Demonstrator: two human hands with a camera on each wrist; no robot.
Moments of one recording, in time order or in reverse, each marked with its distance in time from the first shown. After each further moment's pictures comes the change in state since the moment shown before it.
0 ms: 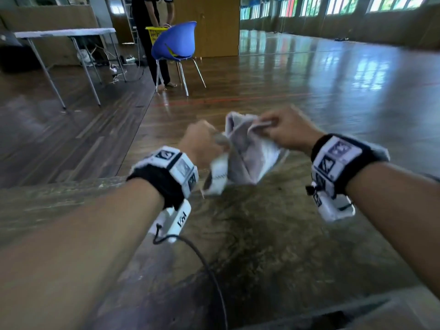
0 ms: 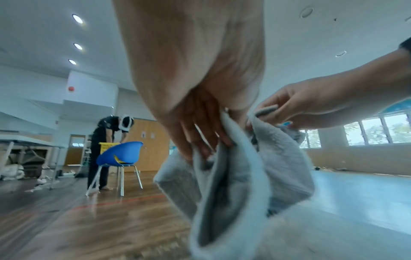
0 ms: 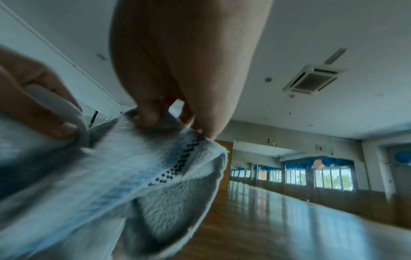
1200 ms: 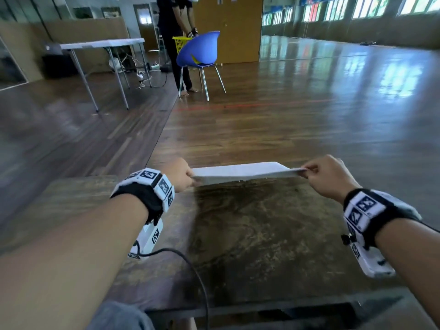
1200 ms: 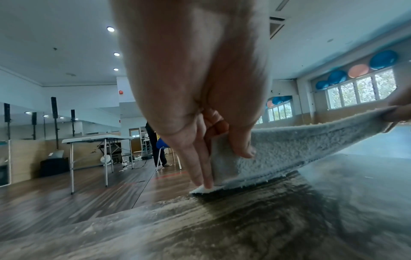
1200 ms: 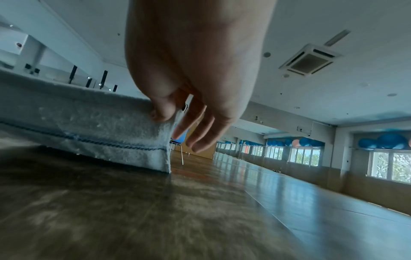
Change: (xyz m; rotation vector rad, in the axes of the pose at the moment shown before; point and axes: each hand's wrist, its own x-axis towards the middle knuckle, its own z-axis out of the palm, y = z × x) left_hand -0.084 -0.063 -0.040 0.114 -0.270 -0.346; right_hand -0.076 0.047 0.026 -0.184 0.045 0.267
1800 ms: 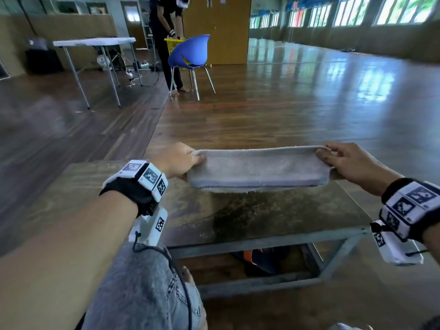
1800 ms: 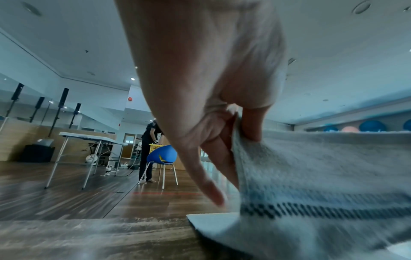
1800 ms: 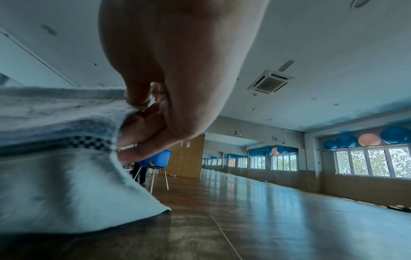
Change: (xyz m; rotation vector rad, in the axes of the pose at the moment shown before) left_hand -0.128 0.020 -0.017 -0.450 0.030 0.069; right_hand -0.145 -0.021 -0.118 0.478 -0.069 0.021
